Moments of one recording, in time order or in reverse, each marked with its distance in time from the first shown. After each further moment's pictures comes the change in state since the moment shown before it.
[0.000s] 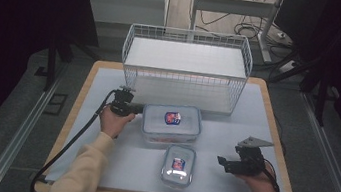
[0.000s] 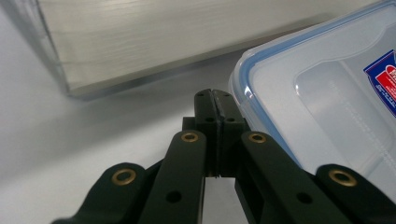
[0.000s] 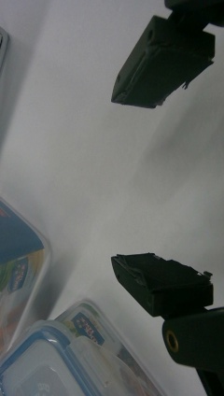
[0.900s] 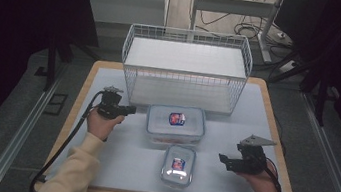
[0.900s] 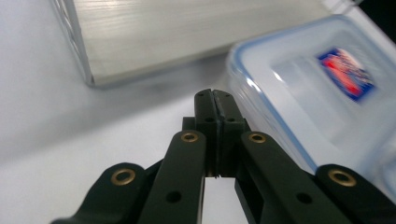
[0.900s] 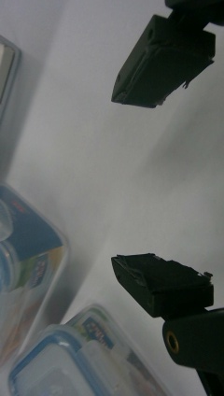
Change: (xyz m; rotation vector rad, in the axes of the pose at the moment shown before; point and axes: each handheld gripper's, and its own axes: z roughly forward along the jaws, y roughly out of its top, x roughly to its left) left arm 0.008 -0.021 -0.055 -0.087 -0.072 0.022; right arm -0.004 0.004 -0.004 -0.036 -0.007 0.004
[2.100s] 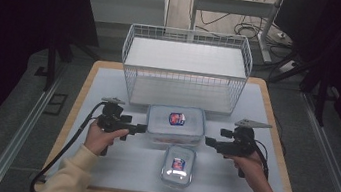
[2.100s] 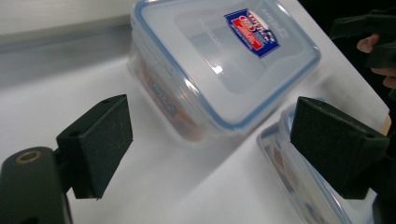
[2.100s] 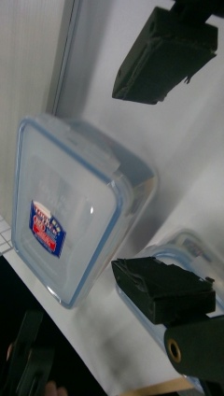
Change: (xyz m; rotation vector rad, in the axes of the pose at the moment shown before) left arm -0.035 -0.016 0.001 0.067 -0.170 -0.002; right arm 0.004 0.046 0.022 -0.128 0.261 0.130
